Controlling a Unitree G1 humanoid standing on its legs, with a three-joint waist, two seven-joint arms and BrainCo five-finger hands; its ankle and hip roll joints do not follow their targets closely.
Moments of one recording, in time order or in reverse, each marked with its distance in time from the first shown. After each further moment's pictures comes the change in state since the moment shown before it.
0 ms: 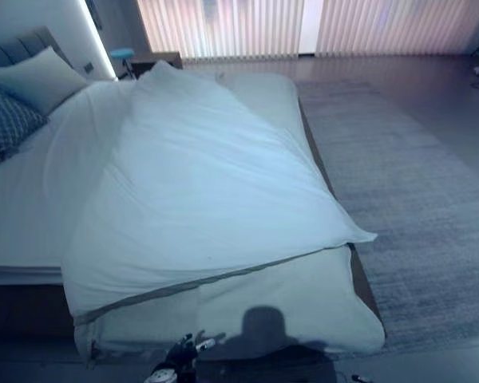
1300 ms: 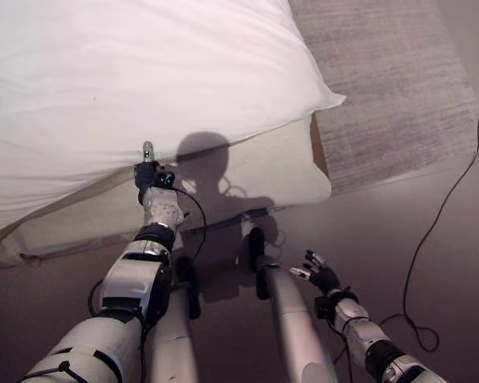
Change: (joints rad) left arm -0.635 0.089 0.315 -0.144 -0.658 -0.201 0.269; right arm -0.098 0.010 0.157 -0.380 0.248 -0.080 -0.080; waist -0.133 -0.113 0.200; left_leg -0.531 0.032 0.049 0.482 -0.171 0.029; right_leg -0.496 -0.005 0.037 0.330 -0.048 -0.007
